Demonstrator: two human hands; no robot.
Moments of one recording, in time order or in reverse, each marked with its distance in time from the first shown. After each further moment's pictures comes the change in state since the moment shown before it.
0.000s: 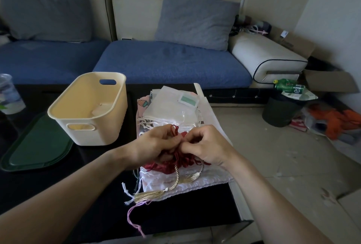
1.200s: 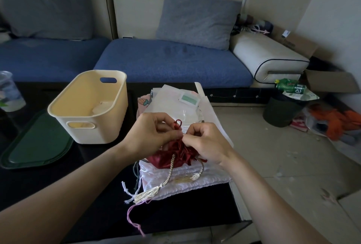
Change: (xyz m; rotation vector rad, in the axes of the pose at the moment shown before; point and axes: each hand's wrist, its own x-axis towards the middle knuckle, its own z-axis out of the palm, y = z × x) left_hand -0.002 0.008 0.000 0.292 0.406 0.233; right_hand 0.002 -0.002 0.002 0.084 0.027 0.032
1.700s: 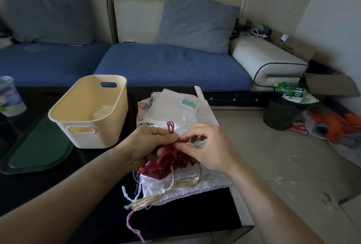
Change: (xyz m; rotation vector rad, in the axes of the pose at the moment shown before) left_hand 0.006 -0.013 -0.004 -0.393 -0.150 -0.458; right_hand -0.004 0.008 -0.006 -0.262 0.132 -0.398
